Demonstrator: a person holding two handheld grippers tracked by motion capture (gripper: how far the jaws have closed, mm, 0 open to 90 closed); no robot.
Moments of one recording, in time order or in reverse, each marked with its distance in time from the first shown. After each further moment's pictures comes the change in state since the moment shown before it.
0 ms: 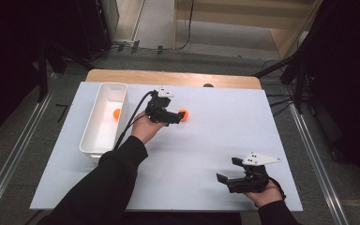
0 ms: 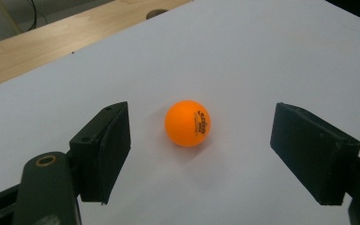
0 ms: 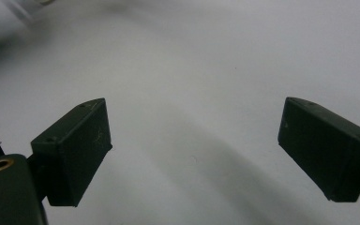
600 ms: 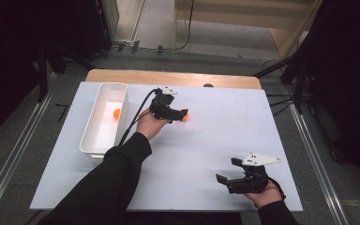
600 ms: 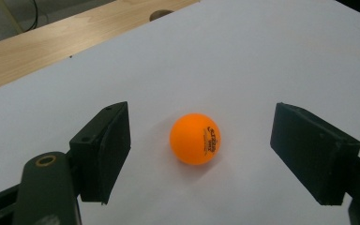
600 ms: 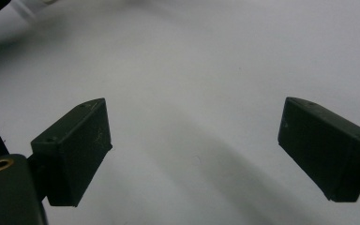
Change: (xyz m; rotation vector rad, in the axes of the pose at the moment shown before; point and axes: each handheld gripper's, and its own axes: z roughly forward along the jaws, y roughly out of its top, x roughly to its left) left arm 0.004 0.006 0.021 0.010 0.002 -0.011; right arm 0.001 0.000 0.000 0.001 0.008 -0.012
